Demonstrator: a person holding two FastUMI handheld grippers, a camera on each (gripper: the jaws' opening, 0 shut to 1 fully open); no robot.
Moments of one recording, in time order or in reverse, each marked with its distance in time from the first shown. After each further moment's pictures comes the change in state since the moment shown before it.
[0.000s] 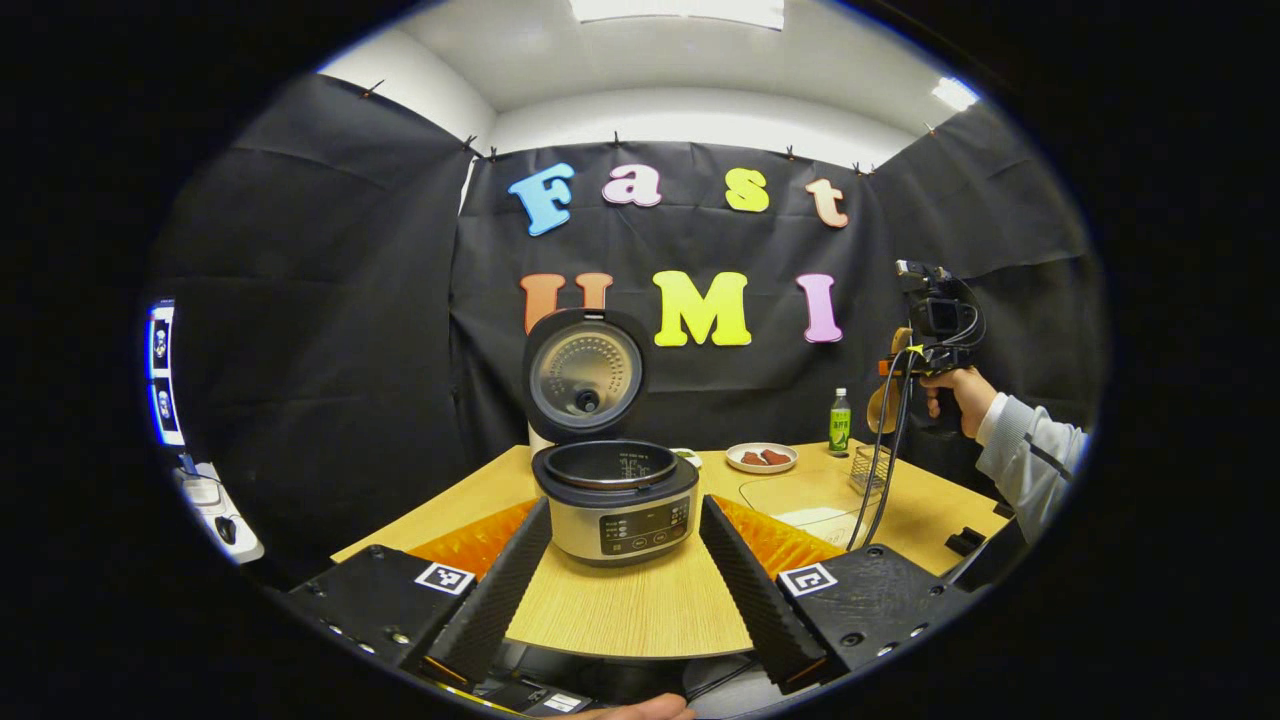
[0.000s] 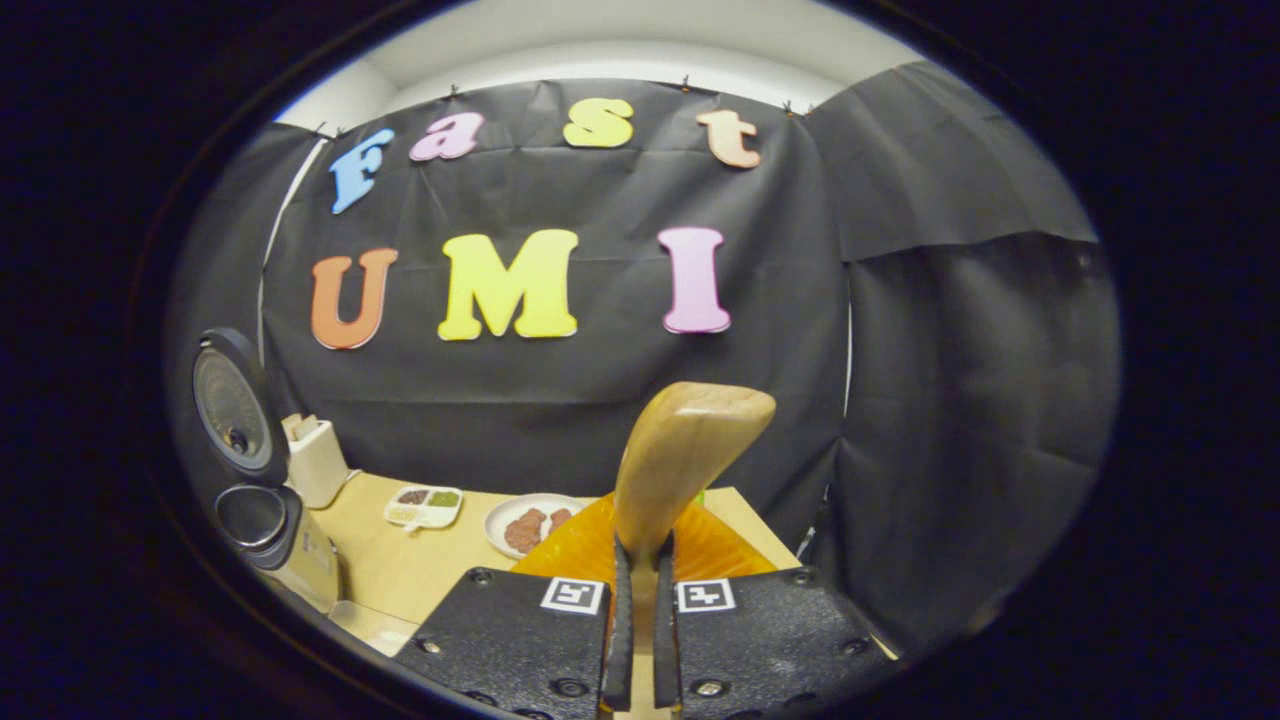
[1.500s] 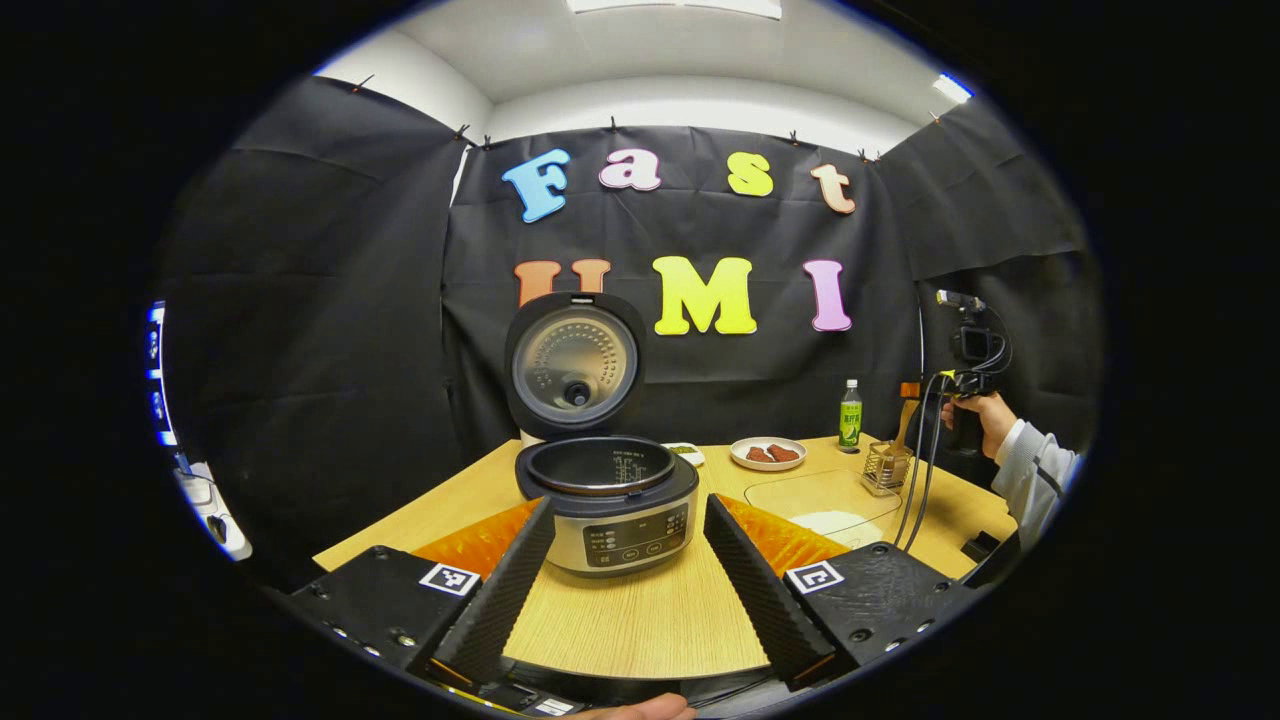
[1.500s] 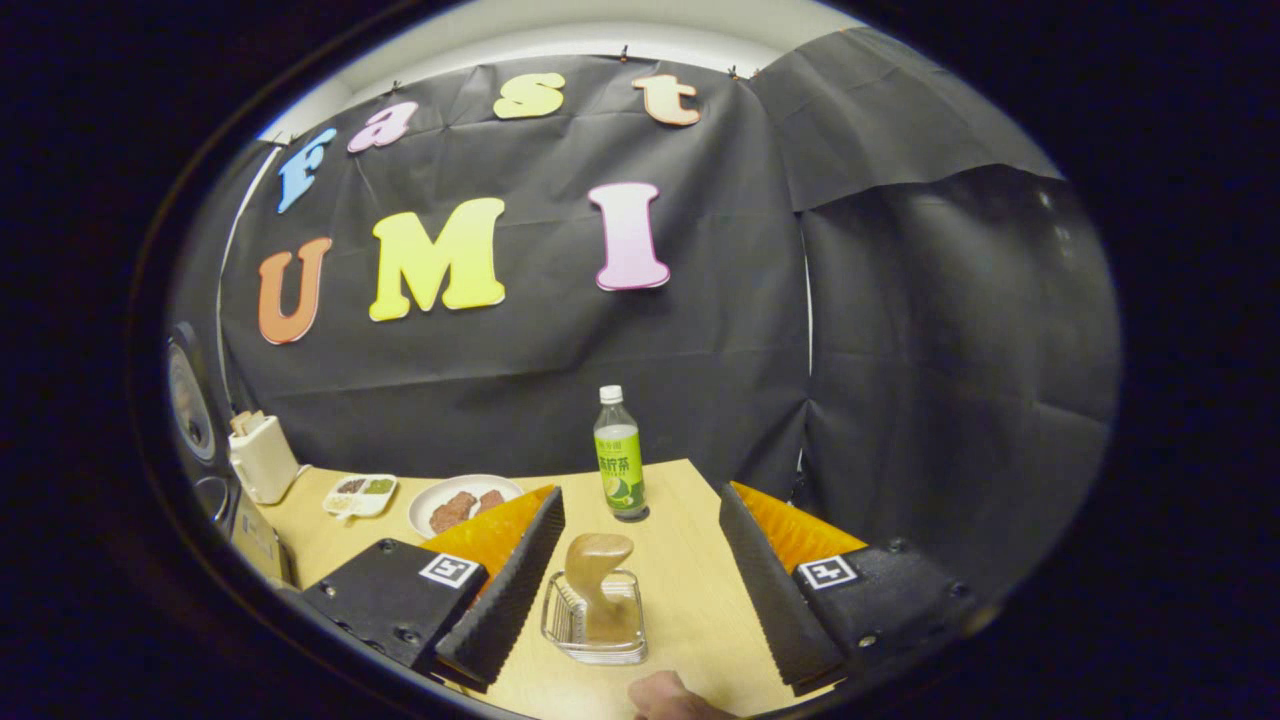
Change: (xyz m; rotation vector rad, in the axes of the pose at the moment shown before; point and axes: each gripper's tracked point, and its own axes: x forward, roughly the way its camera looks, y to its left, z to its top) left arm 0.056 -0.006 0.002 -0.002 0.008 0.013; right arm 0.041 -0.080 -0.034 0.067 0.031 -0.050
